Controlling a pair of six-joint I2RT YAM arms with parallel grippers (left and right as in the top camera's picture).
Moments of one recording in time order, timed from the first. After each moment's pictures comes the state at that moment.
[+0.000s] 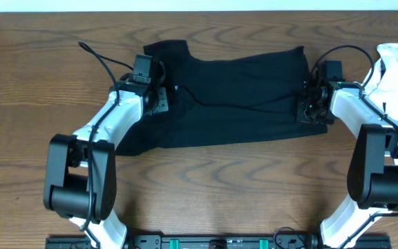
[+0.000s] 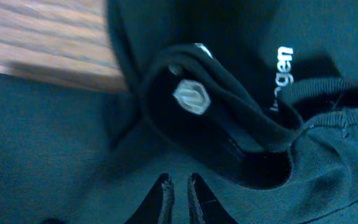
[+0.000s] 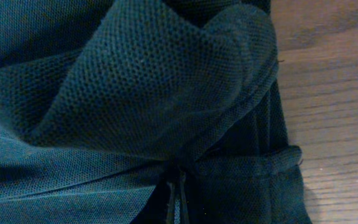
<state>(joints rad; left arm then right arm) -0.21 1.85 1.18 -0.53 -0.03 -0.33 -0.05 1.91 1.16 -0.63 -0.03 0.09</state>
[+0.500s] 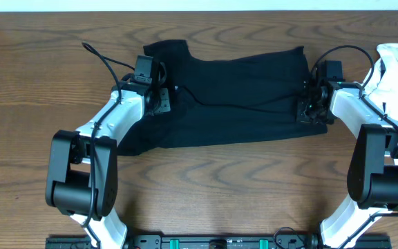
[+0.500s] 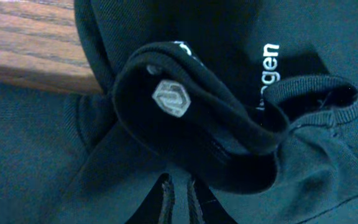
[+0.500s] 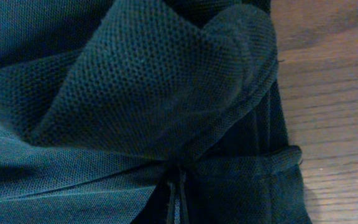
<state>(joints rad) -0.21 1.87 1.18 -0.50 0.01 -0.33 -0.05 1.91 1.16 -0.63 -0.03 0.09</state>
